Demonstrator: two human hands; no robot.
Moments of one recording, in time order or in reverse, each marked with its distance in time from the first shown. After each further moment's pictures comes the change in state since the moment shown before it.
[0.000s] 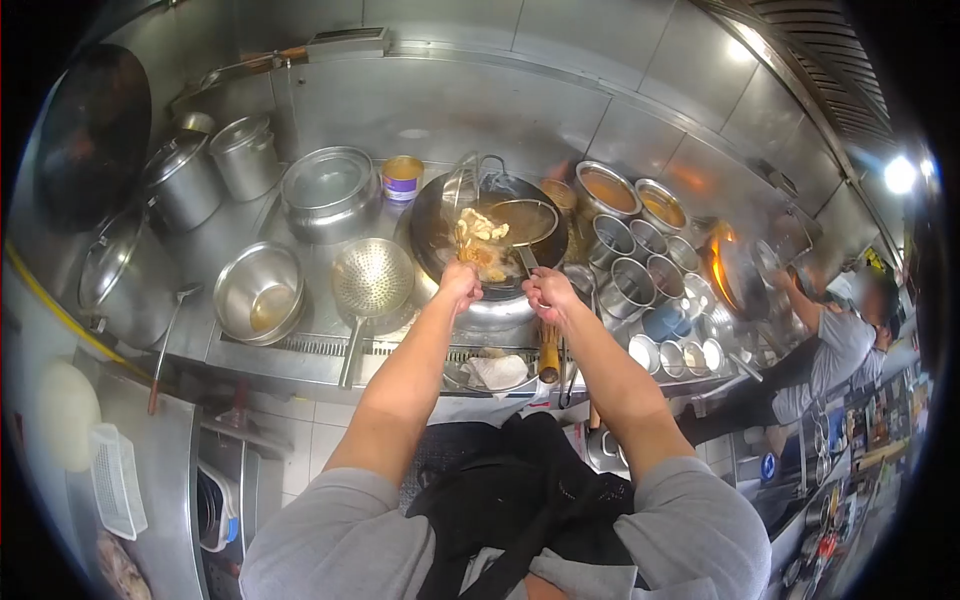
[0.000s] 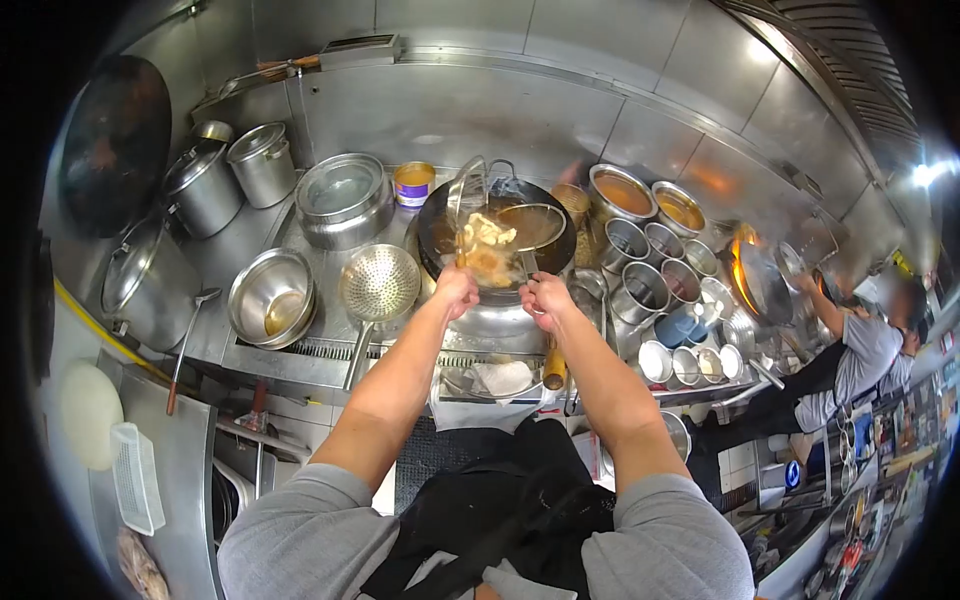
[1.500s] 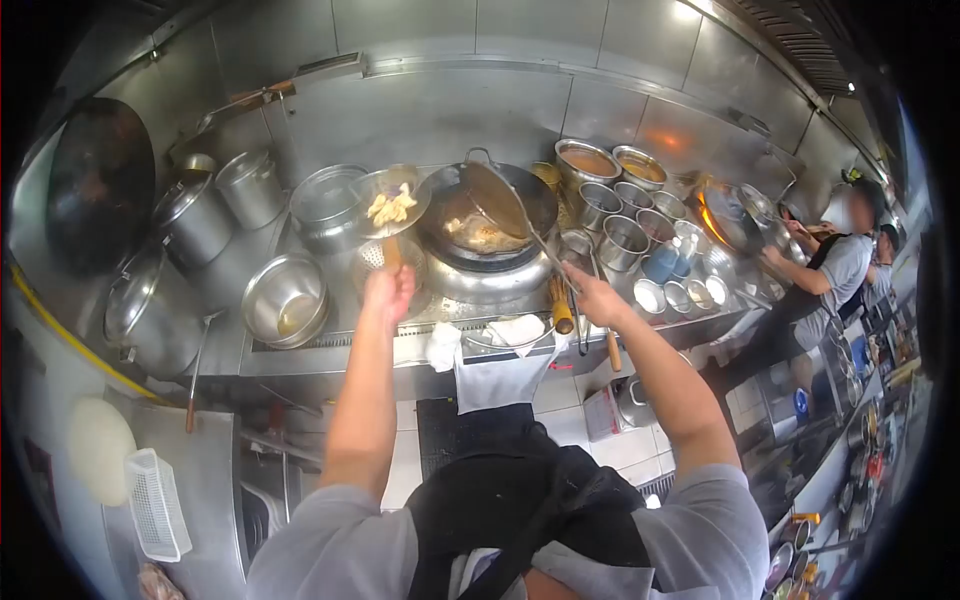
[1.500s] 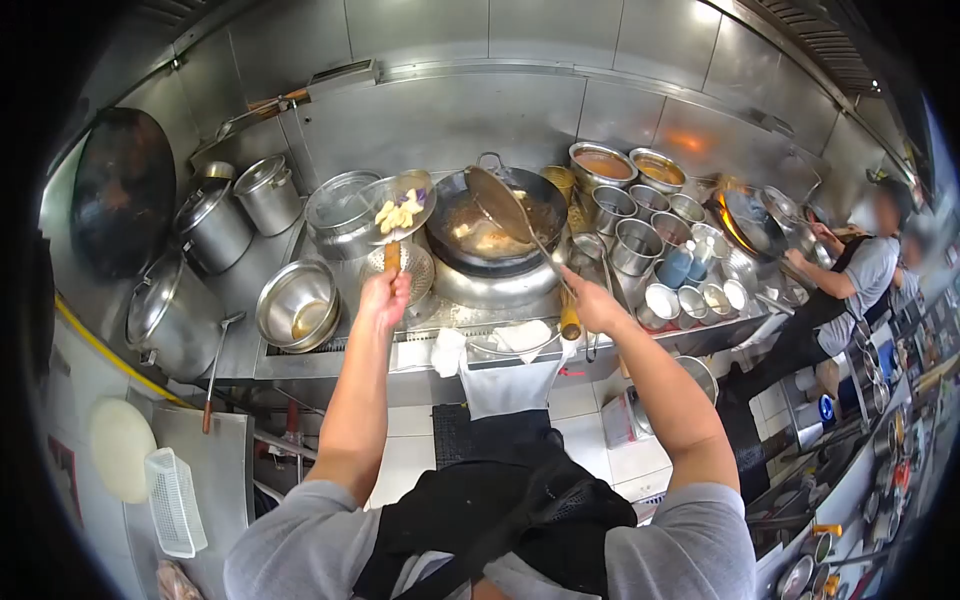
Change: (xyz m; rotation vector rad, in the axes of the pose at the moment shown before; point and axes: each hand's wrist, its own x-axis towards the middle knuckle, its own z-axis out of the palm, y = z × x) left_hand -0.114 0.037 -0.157 -0.354 -0.172 0.135; right_hand -0.213 0.021 -0.024 -1.367 0.095 -0.484
